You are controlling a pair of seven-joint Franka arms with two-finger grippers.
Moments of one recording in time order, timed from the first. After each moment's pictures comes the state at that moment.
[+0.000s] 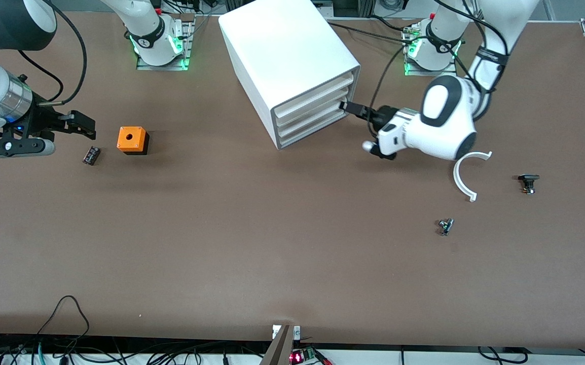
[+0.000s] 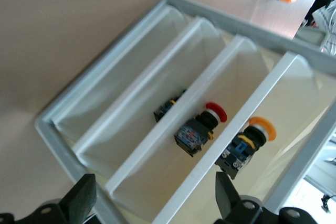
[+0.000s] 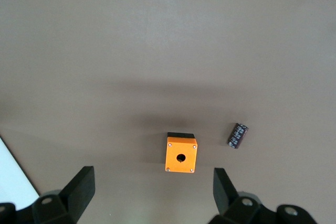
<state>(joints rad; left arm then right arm) -0.02 0.26 -0.39 -2.12 -0.87 1.78 0.20 0.10 0.04 -0.03 -1.71 -0.03 1.67 0.00</state>
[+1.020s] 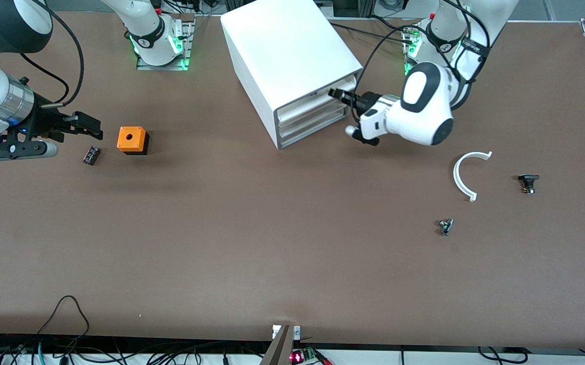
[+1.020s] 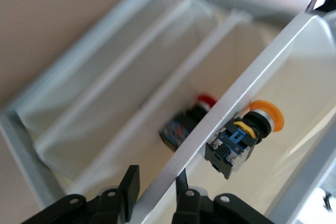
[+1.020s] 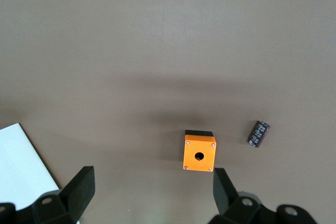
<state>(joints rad) 0.05 0.23 -0.49 -2.18 -0.92 1.89 0.21 0.10 0.06 -0.03 -1.71 0.06 1.66 0.00</state>
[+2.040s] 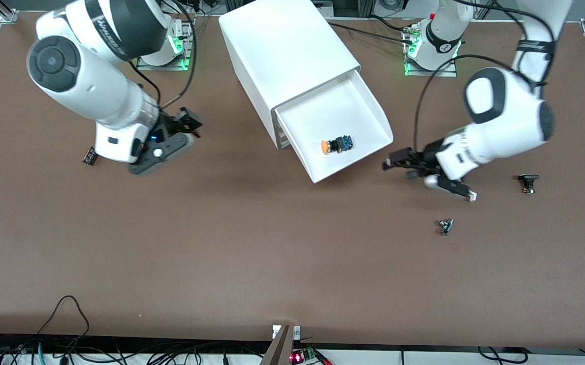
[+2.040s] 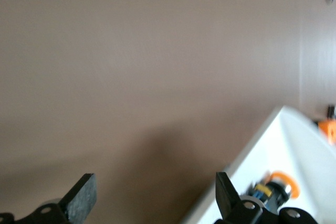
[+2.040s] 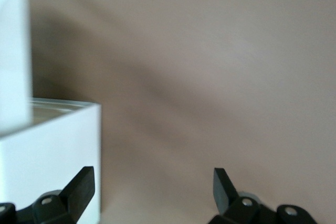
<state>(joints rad) 0.10 0.18 -0.30 -1.95 -0.60 2.21 0.23 0.42 0.31 0.00 -1.44 0.22 1.69 -0.23</state>
